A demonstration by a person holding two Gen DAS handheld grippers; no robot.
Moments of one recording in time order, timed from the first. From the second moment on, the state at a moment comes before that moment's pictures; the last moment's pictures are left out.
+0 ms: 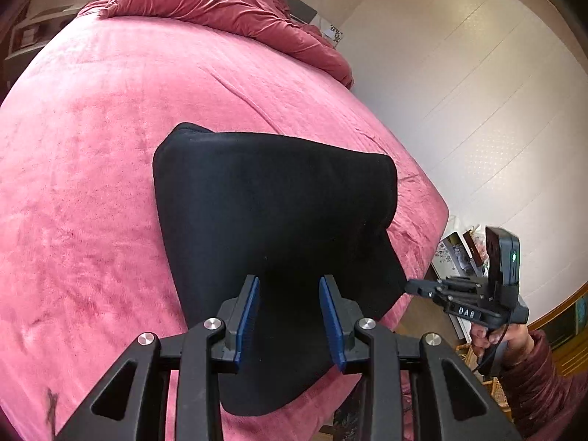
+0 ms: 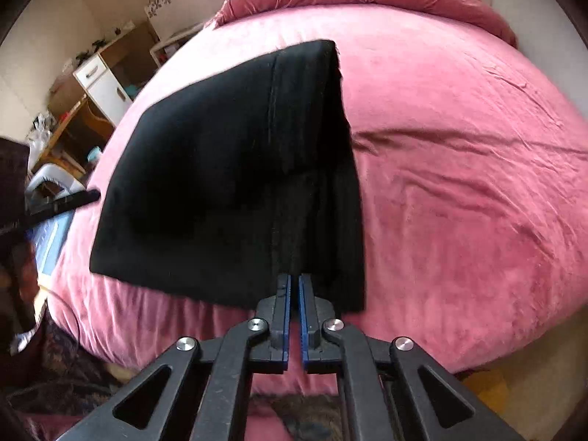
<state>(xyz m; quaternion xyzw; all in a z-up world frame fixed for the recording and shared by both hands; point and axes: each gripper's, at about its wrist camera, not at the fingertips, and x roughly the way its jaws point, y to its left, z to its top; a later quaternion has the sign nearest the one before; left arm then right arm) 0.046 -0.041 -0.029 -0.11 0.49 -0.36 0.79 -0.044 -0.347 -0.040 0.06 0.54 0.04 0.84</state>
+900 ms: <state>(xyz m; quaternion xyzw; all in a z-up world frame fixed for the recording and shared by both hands) 0.077 -0.101 -0.065 -0.06 0.53 -0.36 0.77 0.096 -0.386 -0.051 0.10 0.50 -0.06 0.86</state>
